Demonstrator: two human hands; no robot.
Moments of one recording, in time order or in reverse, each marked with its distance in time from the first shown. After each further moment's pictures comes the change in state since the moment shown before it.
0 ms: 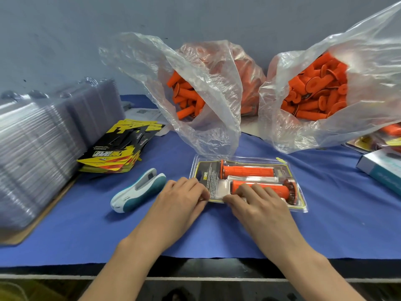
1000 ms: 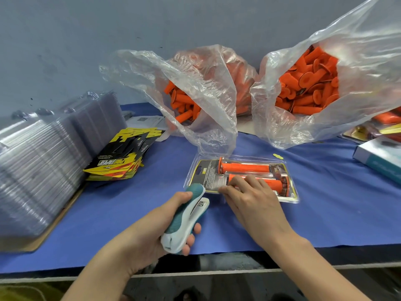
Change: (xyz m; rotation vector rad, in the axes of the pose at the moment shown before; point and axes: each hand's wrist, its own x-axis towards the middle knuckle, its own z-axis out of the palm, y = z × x) left_hand -0.014 0.008 -0.031 -1.543 -0.484 -1.101; right_hand 0.008 -0.001 0.014 0.050 0.112 0.079
